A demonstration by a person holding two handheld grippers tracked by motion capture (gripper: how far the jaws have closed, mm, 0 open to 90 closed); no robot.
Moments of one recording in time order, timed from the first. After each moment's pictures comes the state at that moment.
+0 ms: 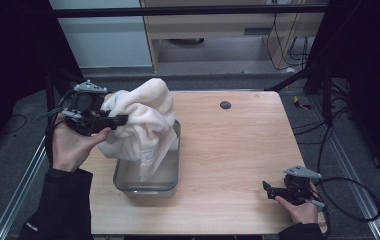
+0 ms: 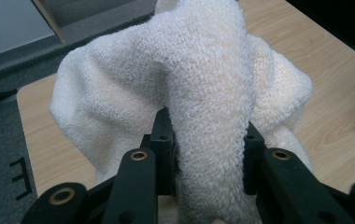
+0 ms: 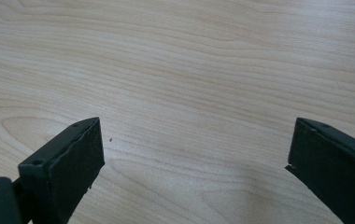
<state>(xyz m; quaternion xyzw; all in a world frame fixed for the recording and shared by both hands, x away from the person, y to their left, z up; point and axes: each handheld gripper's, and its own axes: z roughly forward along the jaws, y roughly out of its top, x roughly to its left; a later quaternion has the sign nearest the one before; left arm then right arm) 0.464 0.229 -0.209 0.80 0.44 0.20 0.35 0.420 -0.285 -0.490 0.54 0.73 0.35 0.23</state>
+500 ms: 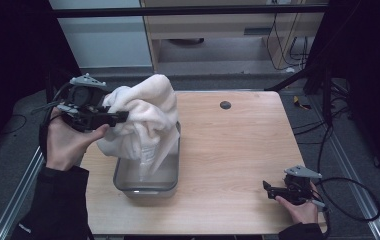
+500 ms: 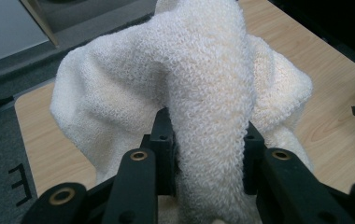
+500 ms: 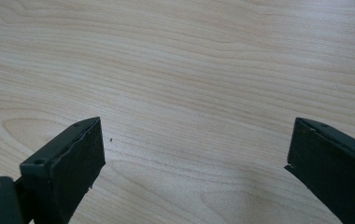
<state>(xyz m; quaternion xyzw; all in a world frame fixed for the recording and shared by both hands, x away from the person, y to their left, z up) 0.458 0.220 -0.190 0.81 0.42 0.20 0.35 0.420 -0.286 -0.489 0.54 0.73 0.35 0.23</state>
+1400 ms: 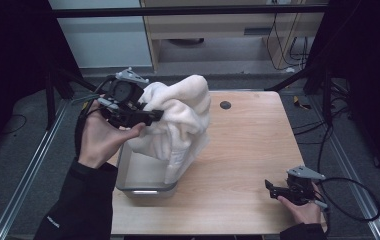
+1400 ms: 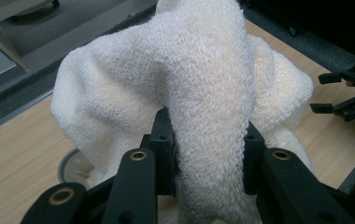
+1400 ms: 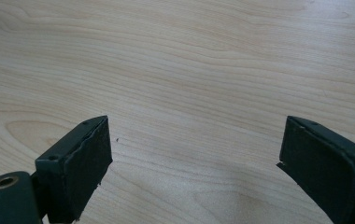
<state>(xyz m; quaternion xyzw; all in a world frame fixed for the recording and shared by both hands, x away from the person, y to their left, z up) 0.456 0.144 -0.177 0.85 0.35 0.18 0.35 0.417 -0.290 -0.485 0.53 0.73 0.36 0.24</state>
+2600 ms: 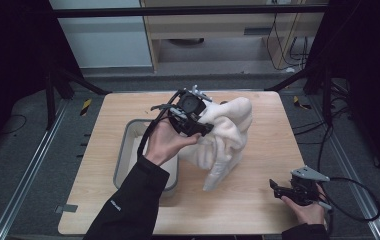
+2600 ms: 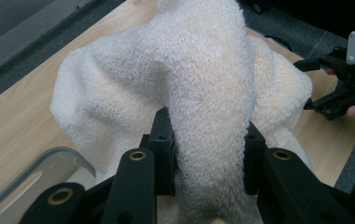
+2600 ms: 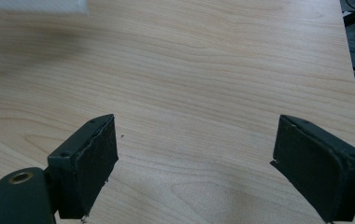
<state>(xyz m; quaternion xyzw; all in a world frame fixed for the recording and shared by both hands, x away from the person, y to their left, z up) 0.493 0.040 -0.245 0.88 0.30 0.13 0.34 0.413 -0.299 -0.485 0.54 0.72 0.35 0.26</state>
